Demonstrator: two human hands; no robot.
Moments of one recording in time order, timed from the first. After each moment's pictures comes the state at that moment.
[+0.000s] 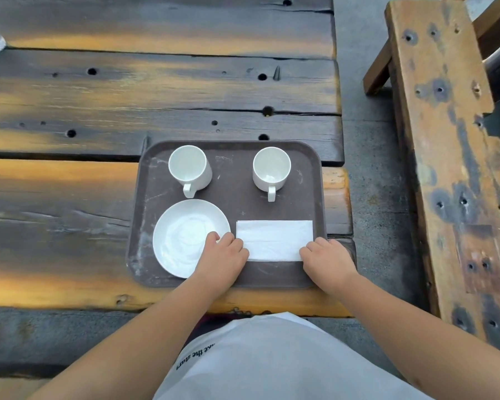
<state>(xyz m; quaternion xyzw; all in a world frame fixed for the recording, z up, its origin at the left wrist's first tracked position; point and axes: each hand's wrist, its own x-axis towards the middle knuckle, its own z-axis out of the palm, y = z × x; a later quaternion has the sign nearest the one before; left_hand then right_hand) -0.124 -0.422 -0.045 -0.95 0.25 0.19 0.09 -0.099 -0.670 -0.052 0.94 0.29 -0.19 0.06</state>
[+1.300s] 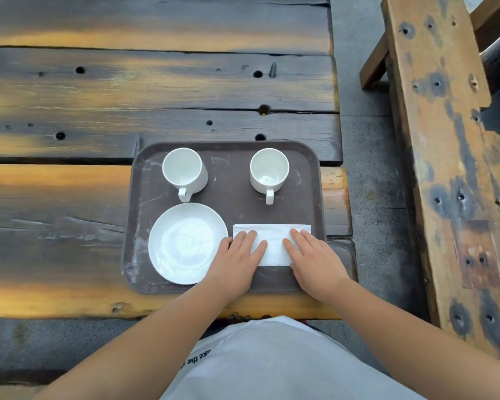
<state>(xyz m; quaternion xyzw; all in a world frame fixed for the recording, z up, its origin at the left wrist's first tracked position) -0.121 -0.441 -0.074 -0.95 0.23 0.20 0.00 -0.104 -0.661 -0.073 0.94 0.25 -0.24 0.00</state>
